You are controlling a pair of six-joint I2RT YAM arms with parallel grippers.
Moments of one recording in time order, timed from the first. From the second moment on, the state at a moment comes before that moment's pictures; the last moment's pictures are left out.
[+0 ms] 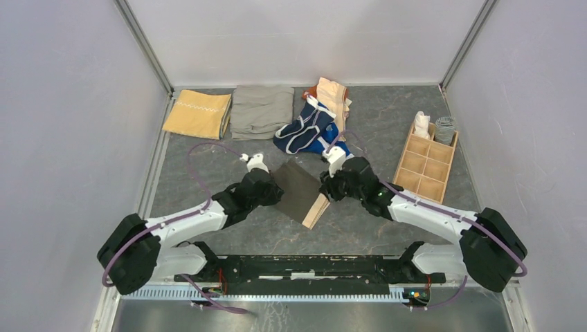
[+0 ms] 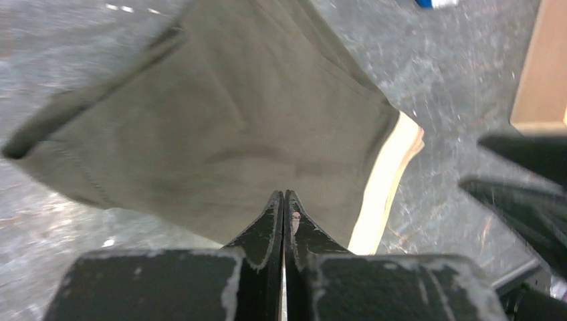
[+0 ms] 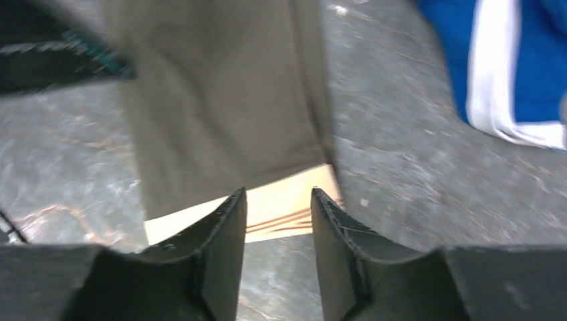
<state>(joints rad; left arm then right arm) -0.75 1.16 0.51 -0.02 -0.22 -0.82 0.80 1.25 0.62 0.05 -0.07 0.09</state>
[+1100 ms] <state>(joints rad) -1.12 1.48 0.54 0.22 -0.16 -0.78 0.52 1.42 0.61 0.02 -0.26 0.12</state>
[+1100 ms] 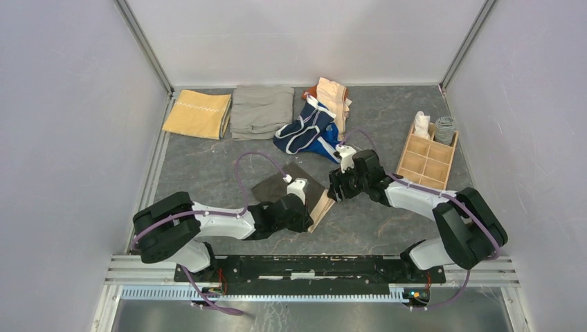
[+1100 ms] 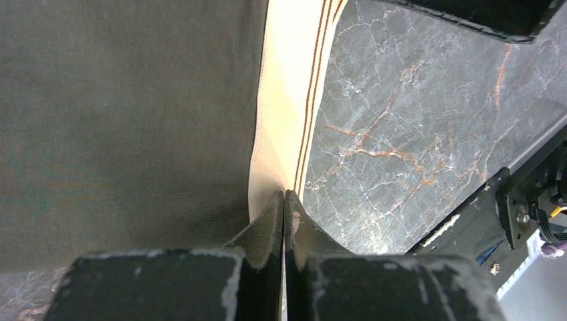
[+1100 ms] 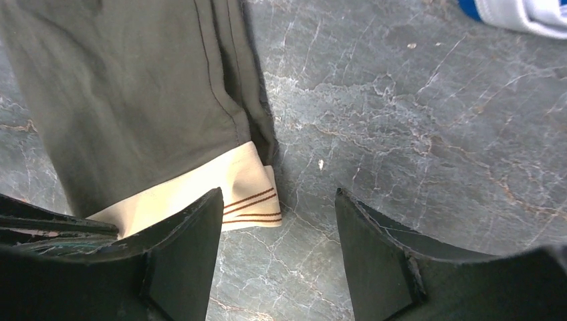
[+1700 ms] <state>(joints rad) -1.16 1.43 0.45 0.28 -0.18 -0.82 0.52 1.45 0.52 0.16 -0.39 0.17</state>
